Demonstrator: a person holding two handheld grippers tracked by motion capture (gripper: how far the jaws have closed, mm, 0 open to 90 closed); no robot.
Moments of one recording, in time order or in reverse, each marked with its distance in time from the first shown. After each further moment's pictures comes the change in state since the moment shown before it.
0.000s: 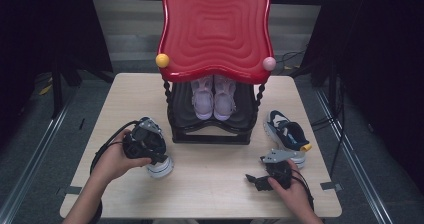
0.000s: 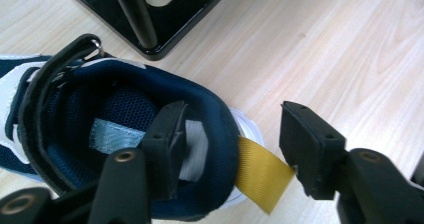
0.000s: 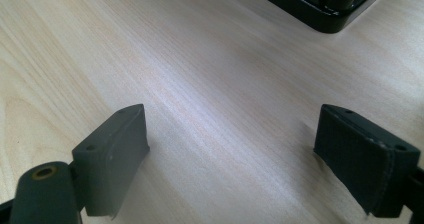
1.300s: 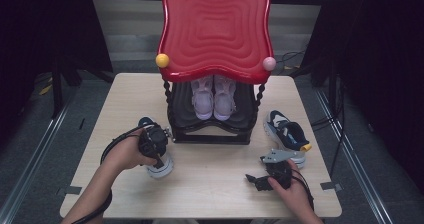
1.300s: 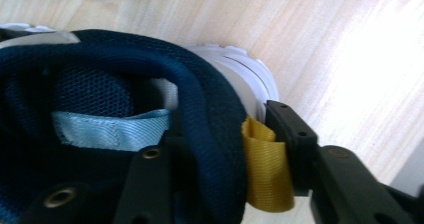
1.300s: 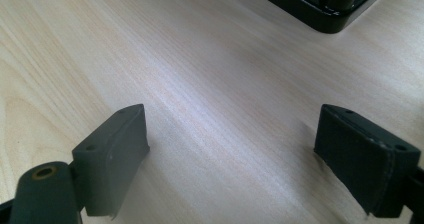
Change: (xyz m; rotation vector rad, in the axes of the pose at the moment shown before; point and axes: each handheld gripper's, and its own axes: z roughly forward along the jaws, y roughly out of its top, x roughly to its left) left arm -0.001 0.025 0.032 0.413 -0.031 0.182; right arm 0.000 0.000 0.000 0.000 0.001 0.000
